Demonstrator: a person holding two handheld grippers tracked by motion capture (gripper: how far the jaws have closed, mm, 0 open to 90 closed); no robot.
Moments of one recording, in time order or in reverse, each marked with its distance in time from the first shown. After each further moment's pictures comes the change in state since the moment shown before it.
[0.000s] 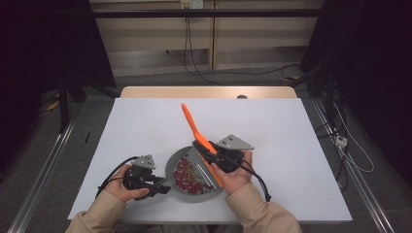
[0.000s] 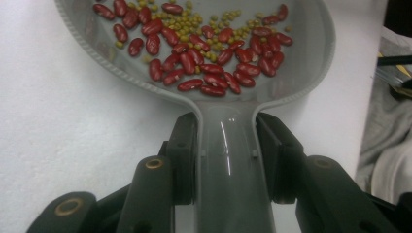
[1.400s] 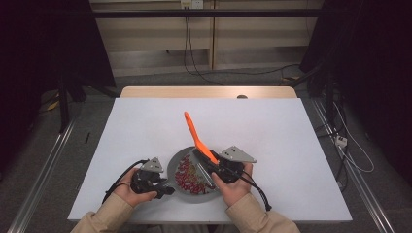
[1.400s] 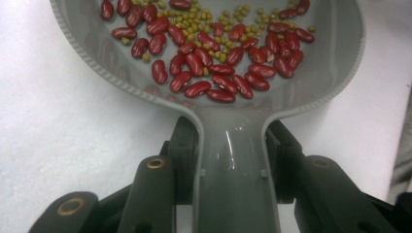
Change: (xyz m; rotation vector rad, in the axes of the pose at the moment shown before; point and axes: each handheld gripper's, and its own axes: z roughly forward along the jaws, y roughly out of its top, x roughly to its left) left arm -0.012 0.004 0.019 -0.007 0.082 -0.010; right arm 0.012 -0.029 -0.004 -0.036 -0.003 0.057
